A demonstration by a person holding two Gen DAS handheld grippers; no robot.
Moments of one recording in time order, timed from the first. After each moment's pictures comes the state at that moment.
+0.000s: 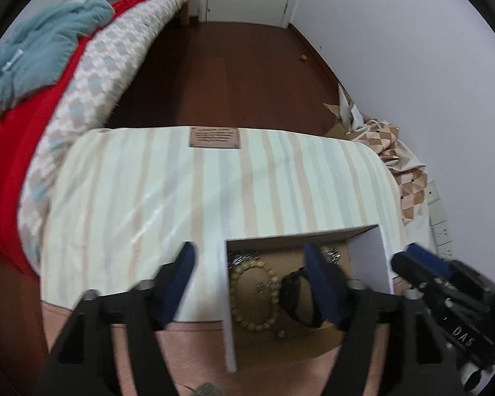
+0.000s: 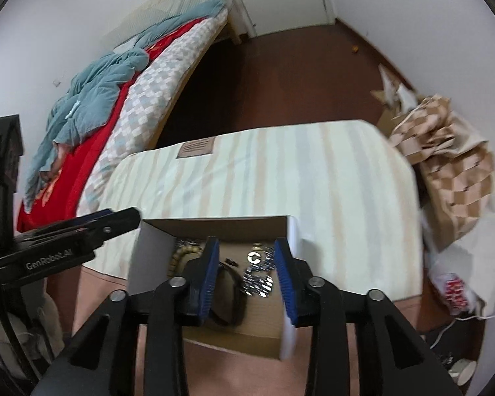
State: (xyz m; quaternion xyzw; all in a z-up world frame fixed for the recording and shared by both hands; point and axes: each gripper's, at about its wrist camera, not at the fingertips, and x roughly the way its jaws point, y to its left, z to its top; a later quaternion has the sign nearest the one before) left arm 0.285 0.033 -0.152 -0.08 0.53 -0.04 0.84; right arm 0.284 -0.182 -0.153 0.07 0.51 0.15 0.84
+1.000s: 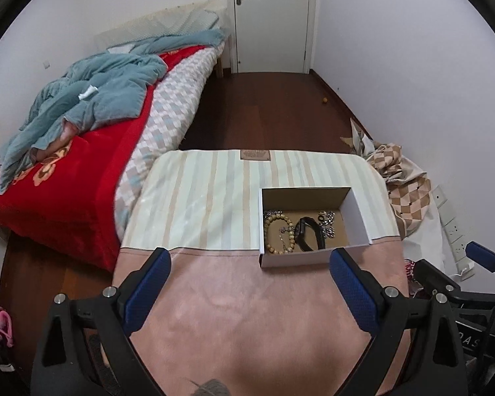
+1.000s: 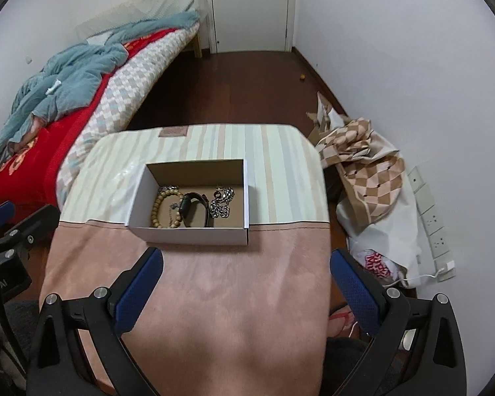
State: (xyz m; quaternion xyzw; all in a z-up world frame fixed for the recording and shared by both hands) left arm 0.105 0.024 -0.049 -0.02 0.44 0.04 0.90; right arm 0.119 -0.180 -0.053 -0.03 0.48 0.04 0.88
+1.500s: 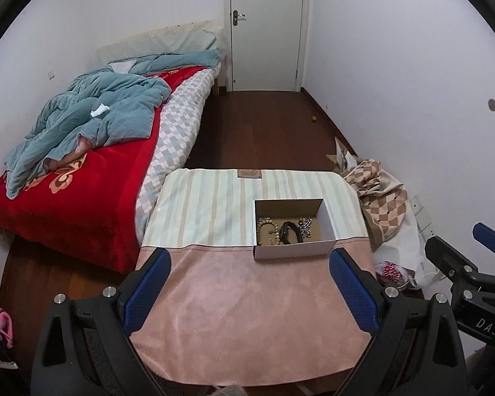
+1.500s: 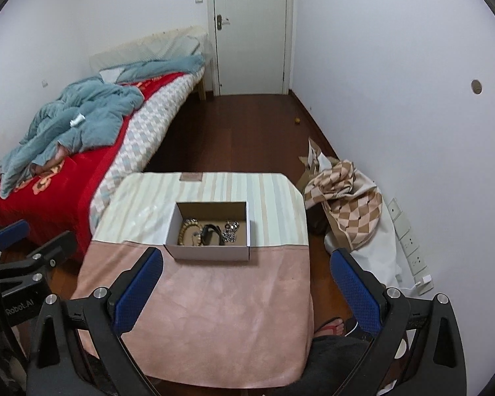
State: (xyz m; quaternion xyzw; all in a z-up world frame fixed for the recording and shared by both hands) left arm 0.031 0.024 0.037 -0.03 0.41 0.03 0.91; right arm 0.024 -0.184 0.075 -0.03 0.40 0.04 0.92
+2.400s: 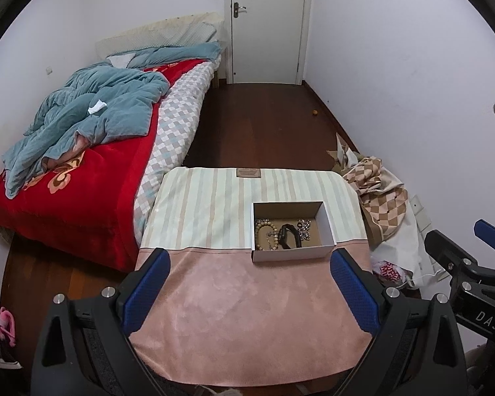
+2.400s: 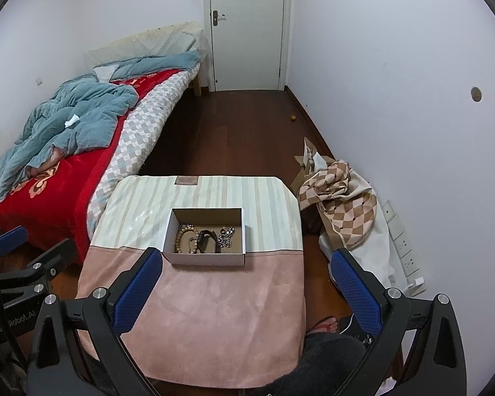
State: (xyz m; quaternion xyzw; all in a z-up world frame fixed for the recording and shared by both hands) left arm 0.060 0.026 0.040 -0.04 0.43 0.03 0.90; right arm 0.056 -0.183 0.090 -0.03 0.42 0.03 0.91
